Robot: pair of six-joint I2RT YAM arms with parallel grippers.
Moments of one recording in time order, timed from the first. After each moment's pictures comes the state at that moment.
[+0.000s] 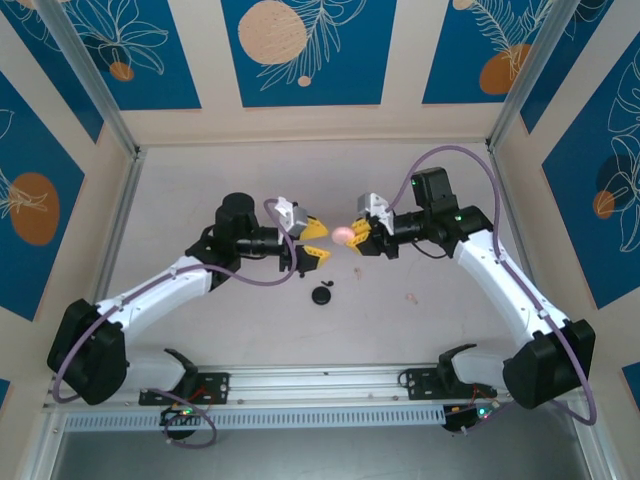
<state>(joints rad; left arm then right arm) -0.61 1.29 0.86 0.17 0.85 0.12 0.36 1.24 1.14 -0.74 -0.92 -0.74</state>
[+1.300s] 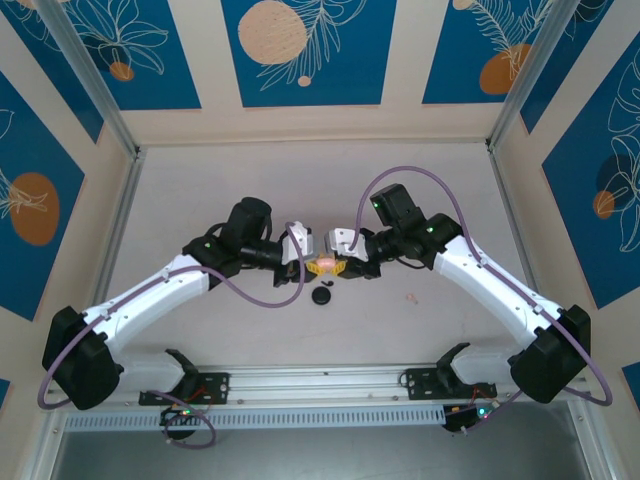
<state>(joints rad) -0.71 1.27 0.98 -0.34 0.70 0.53 0.61 1.26 1.14 -0.81 -0.67 -0.89</state>
